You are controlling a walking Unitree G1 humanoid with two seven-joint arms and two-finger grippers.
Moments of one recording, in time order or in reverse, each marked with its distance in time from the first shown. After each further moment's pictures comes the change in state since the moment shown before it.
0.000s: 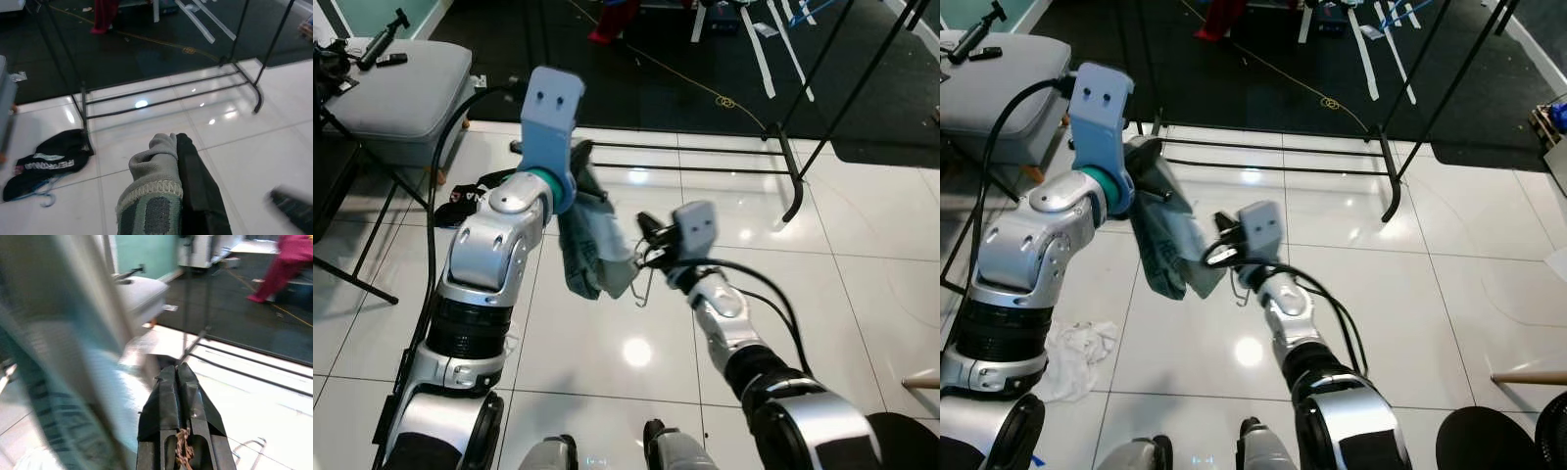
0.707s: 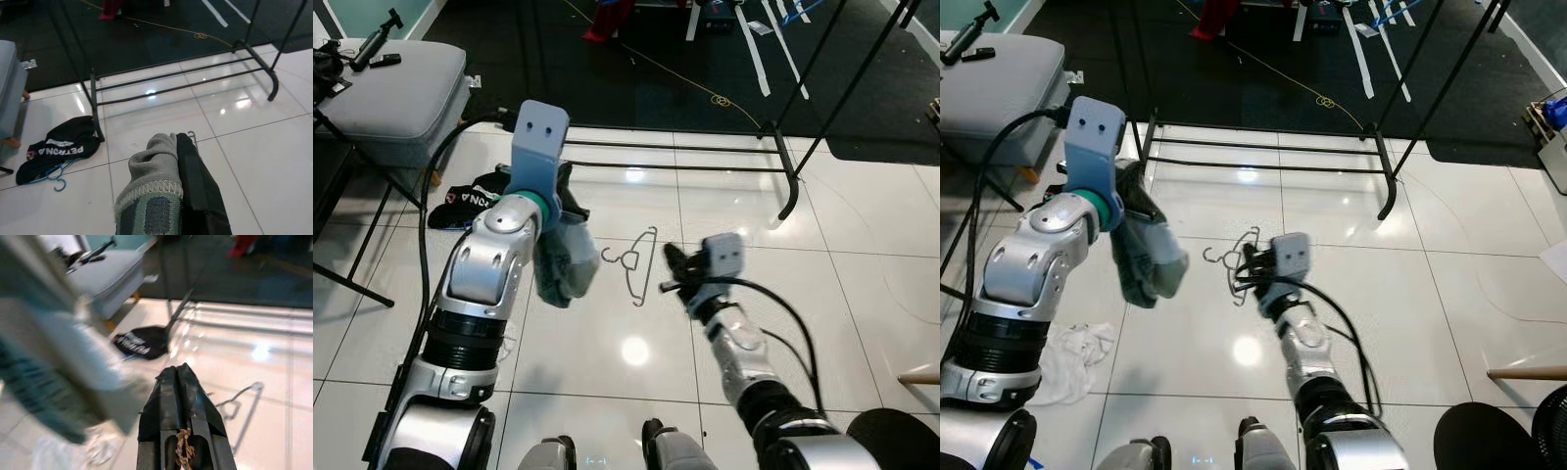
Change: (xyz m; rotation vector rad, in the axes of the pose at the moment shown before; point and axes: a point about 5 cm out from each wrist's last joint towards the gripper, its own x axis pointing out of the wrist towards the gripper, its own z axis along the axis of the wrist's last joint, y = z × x) left arm 0.003 0.005 -0.022 0.008 0.035 0.062; right arm -0.031 0.011 -0.040 0.149 0.164 -0.061
